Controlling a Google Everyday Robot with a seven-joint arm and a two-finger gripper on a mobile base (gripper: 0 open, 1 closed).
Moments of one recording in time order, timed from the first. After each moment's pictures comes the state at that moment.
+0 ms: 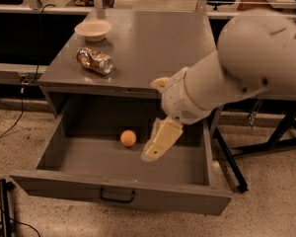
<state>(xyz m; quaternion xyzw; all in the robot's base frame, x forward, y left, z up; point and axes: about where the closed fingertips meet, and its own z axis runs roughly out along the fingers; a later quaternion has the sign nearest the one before) 0.459 -0.010 0.881 -0.65 0.68 0.12 0.32</state>
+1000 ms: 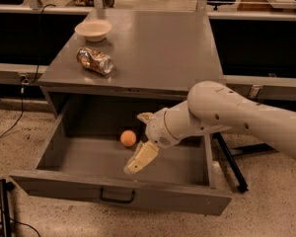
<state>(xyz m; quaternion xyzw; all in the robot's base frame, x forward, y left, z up) 0.500 0.038 0.739 -0.59 0.70 0.25 0.33</state>
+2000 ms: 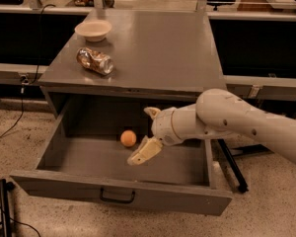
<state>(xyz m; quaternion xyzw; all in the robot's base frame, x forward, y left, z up) 0.528 0.026 0.736 -0.56 0.69 0.23 0.39</state>
